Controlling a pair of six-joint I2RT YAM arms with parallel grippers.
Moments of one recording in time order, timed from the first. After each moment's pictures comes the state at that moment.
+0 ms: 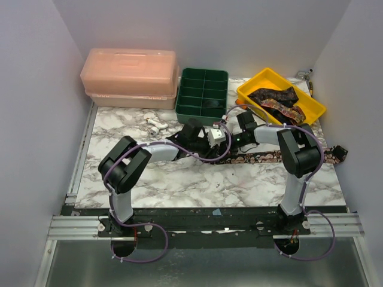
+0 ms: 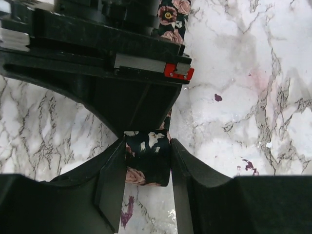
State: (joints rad) left arm -0.71 1.83 1.00 0.22 0.63 0.22; right arm 0.33 1.95 1.05 -0.23 -0.86 0.08
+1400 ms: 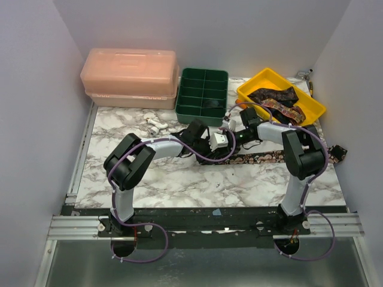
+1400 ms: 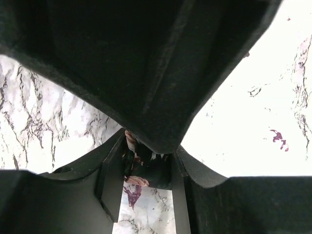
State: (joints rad) left arm -0.72 1.91 1.11 -0.07 0.54 0.39; right arm 0.31 1.90 1.09 -0.37 -0.93 0.12
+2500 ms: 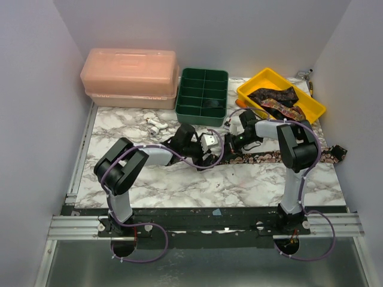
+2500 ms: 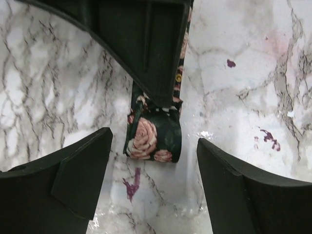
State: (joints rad) left arm -0.68 1.80 0.87 0.28 0.62 0.32; right arm 0.28 2.02 1.15 -0.50 -0.88 0.10
